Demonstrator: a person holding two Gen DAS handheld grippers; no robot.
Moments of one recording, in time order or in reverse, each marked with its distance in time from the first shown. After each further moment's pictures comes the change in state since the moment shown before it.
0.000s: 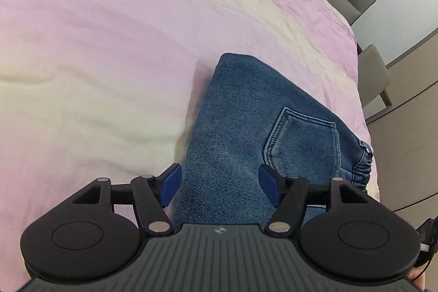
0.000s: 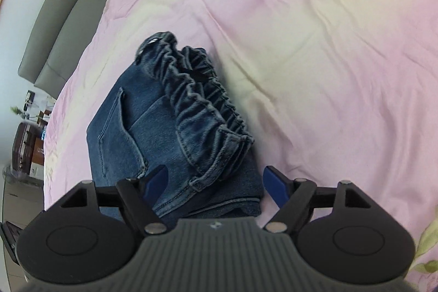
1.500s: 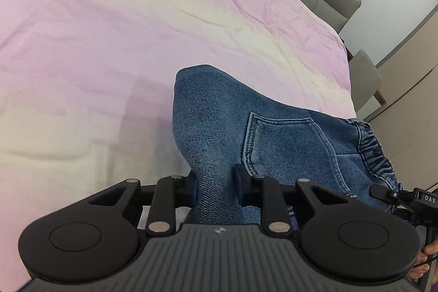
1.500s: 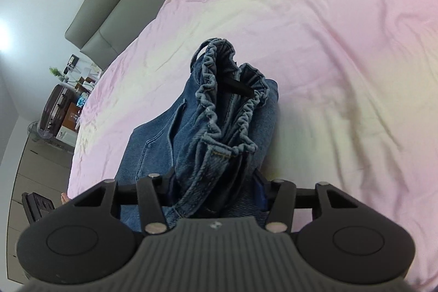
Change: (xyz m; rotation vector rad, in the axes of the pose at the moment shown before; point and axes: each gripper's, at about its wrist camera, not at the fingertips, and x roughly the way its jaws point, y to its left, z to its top) left arm -0.062 0.025 0.040 0.099 -0.091 0.001; right arm 0.014 0.150 0.006 -0.252 0.021 0.183
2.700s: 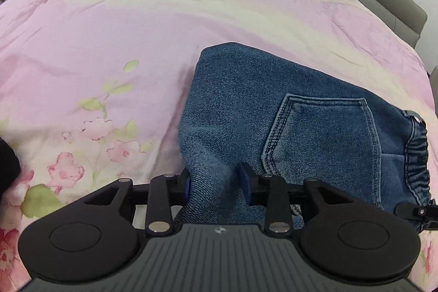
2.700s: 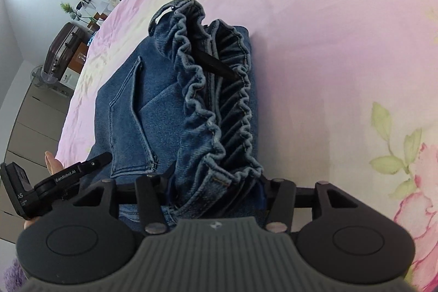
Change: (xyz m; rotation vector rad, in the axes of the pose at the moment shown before) left arm -0.020 0.210 0.045 0.006 -0.095 0.302; right arm 0.264 0.143 -0.065 -0.107 0.177 0.011
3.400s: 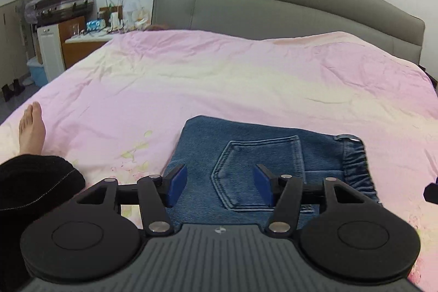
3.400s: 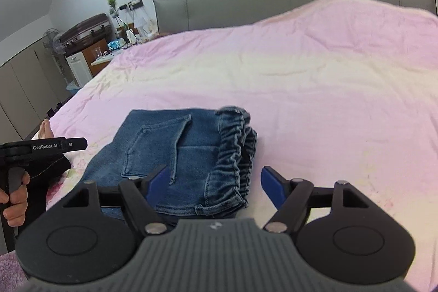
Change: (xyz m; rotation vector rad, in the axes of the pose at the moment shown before) left arm -0.141 -0.124 -0.027 0.132 -0.265 0.195; right arm -0.164 0.087 -0.047 -0.536 -0.358 -0.157
